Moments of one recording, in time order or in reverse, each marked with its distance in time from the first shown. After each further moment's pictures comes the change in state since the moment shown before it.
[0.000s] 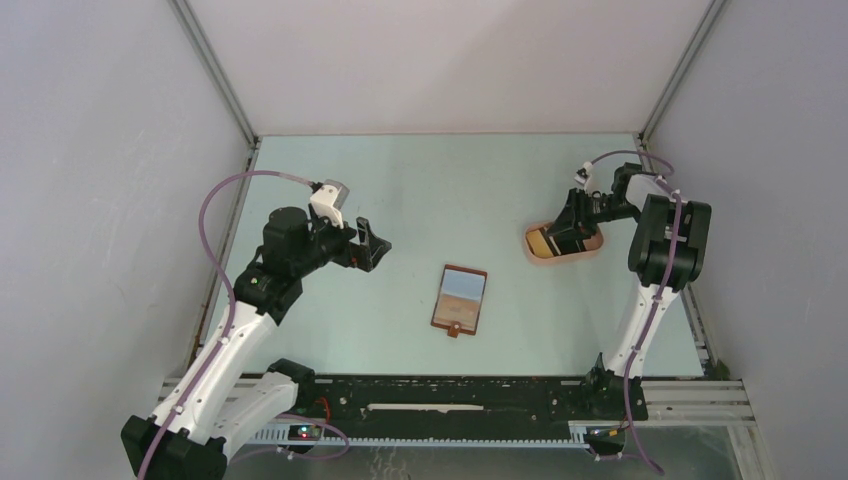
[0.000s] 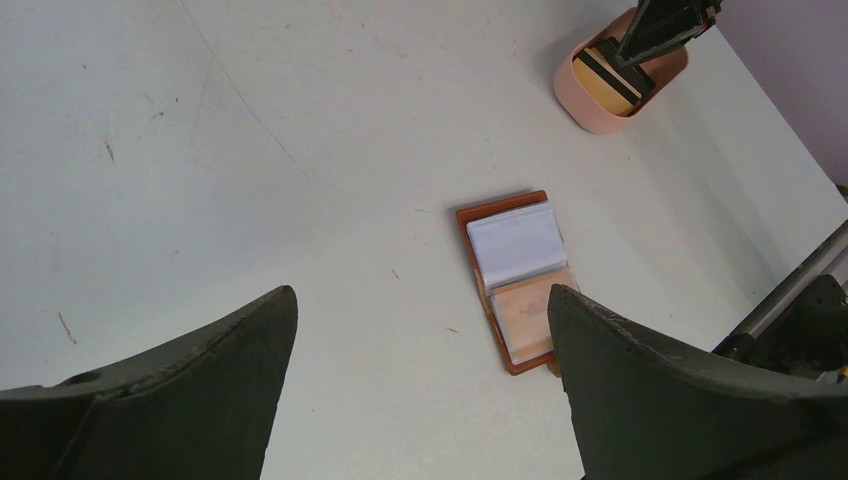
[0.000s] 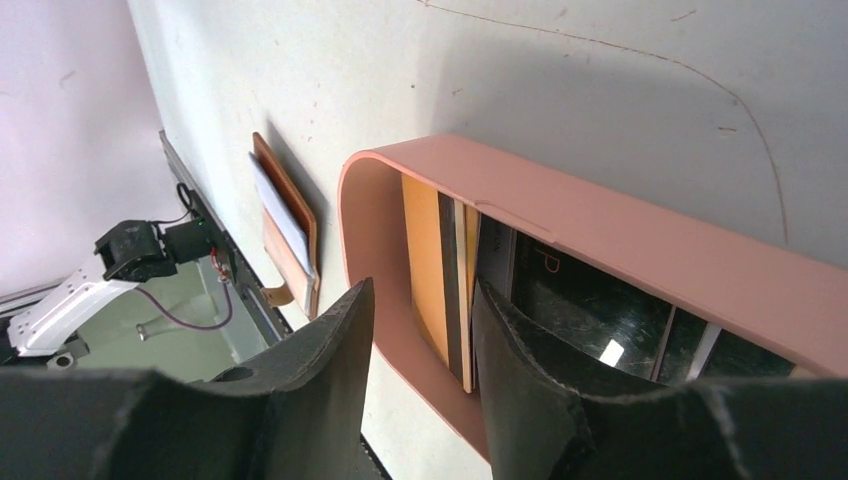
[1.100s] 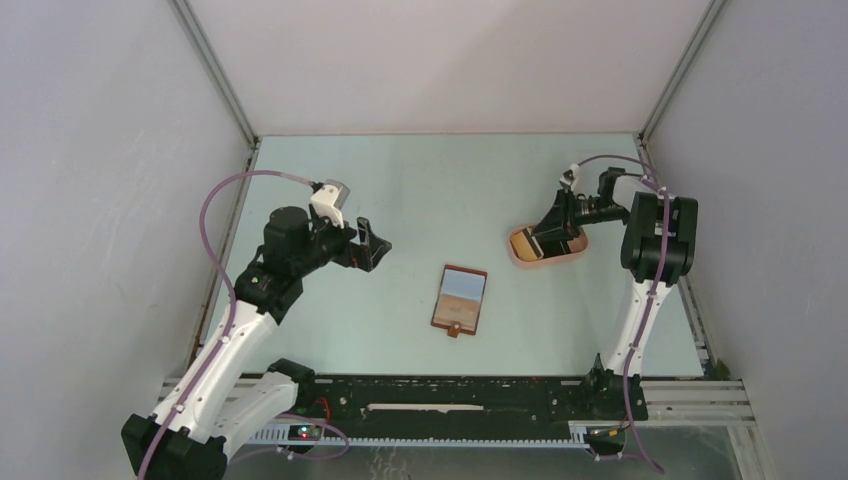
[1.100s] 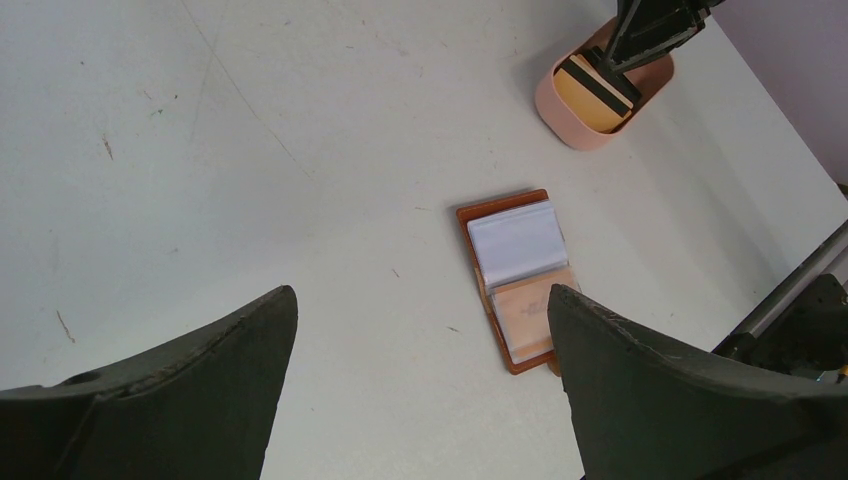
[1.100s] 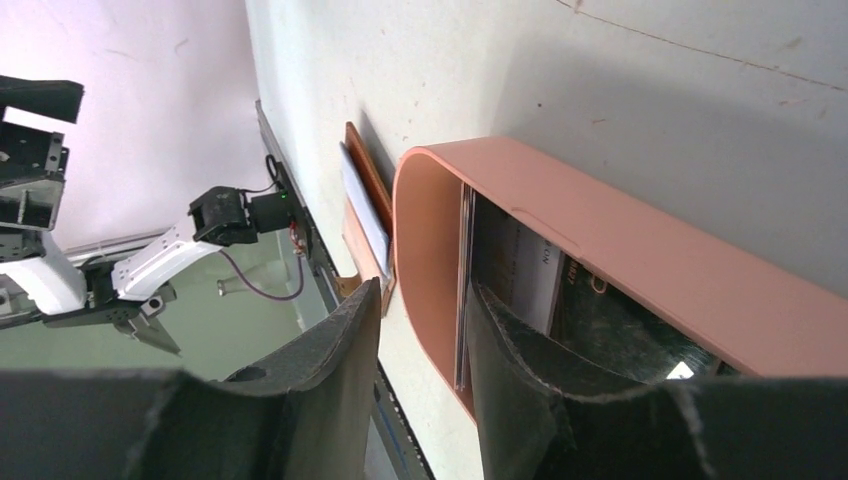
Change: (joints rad) left arm 0.000 0.006 0.000 0.000 0.000 0.000; right arm 0.058 0.045 0.000 -0.023 -0.179 0.011
